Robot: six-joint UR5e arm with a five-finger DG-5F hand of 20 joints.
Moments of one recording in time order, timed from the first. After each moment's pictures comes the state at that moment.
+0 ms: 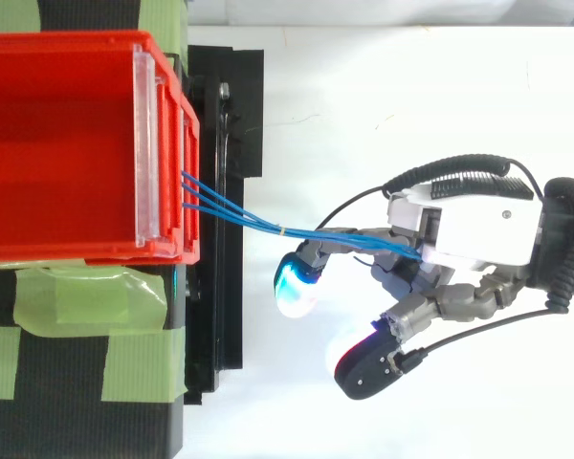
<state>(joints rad) 0.28 -2.05 -1.76 -2.65 -1.17 -0.29</state>
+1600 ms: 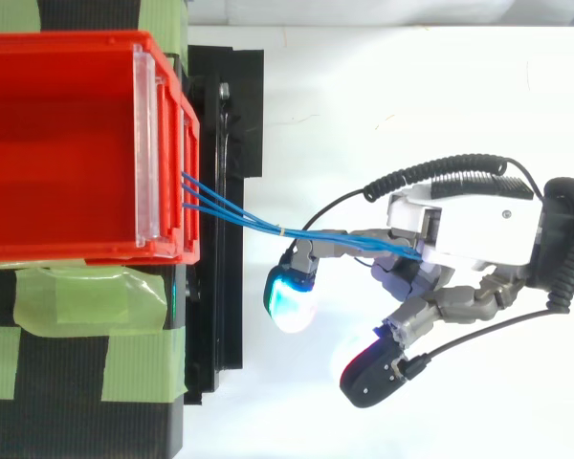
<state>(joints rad) 0.28 -2.05 -1.76 -2.65 -1.17 -0.28</state>
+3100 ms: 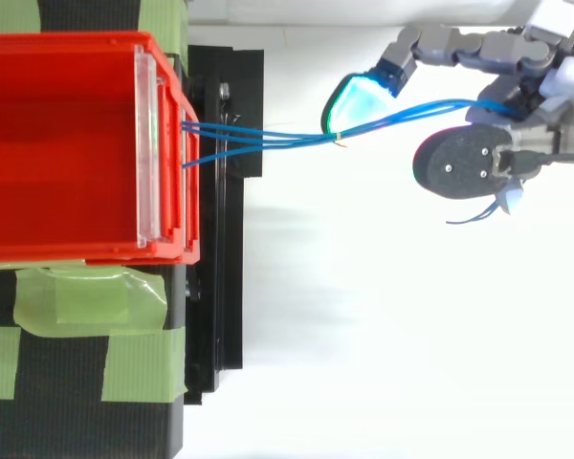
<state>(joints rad) 0.27 -1.87 -1.74 -2.91 -0.83 0.05</state>
